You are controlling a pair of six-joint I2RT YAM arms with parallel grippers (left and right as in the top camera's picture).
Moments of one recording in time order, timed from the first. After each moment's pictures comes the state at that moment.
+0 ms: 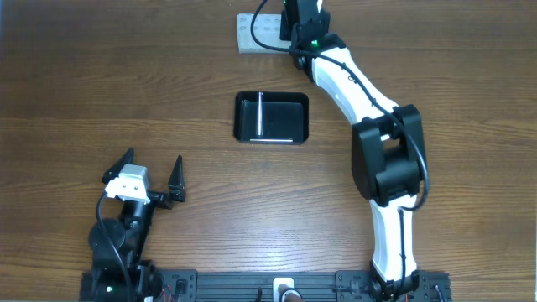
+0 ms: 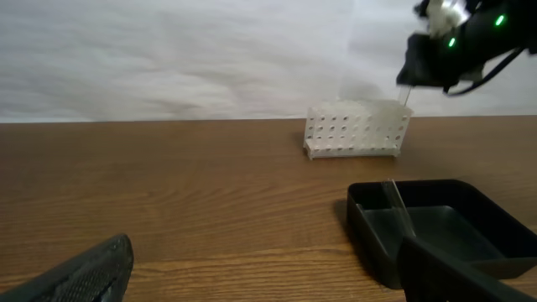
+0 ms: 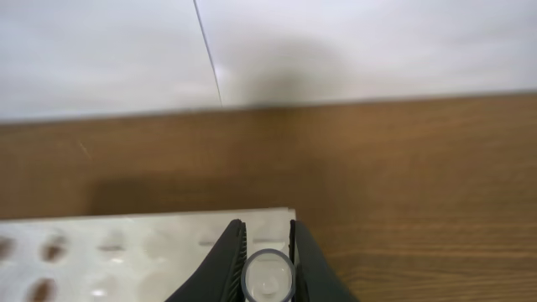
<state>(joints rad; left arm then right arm) 0.00 0.01 0.01 -0.06 0.16 -0.04 0.36 2.23 1.83 -0.20 0.34 0.26</state>
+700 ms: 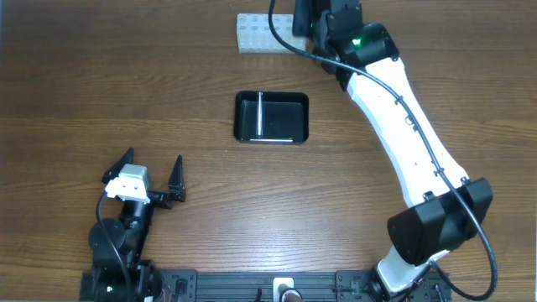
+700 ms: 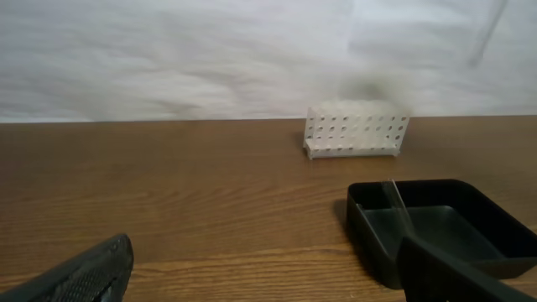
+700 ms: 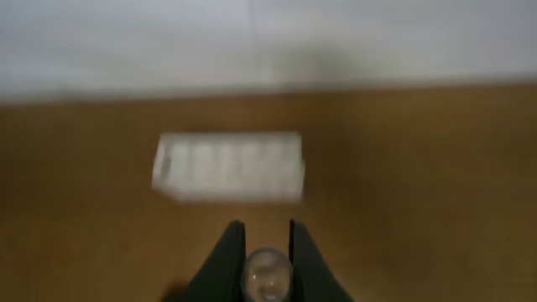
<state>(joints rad) 0.00 0.01 0.01 -0.06 0.16 -0.04 0.38 1.84 1.84 -0.70 0.19 0.31</state>
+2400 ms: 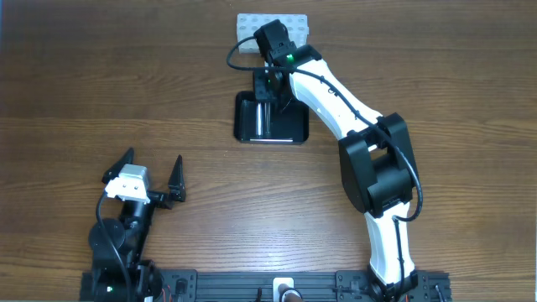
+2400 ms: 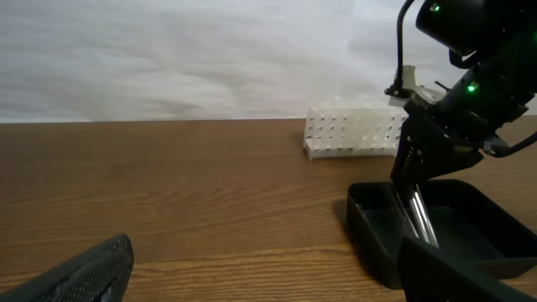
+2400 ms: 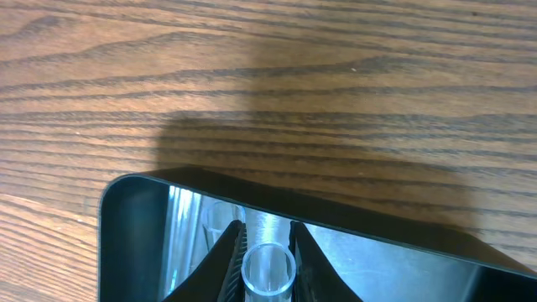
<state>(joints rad) 0.00 0.01 0.01 -0.06 0.16 -0.04 0.48 2.20 1.78 -0.77 -0.10 0.39</state>
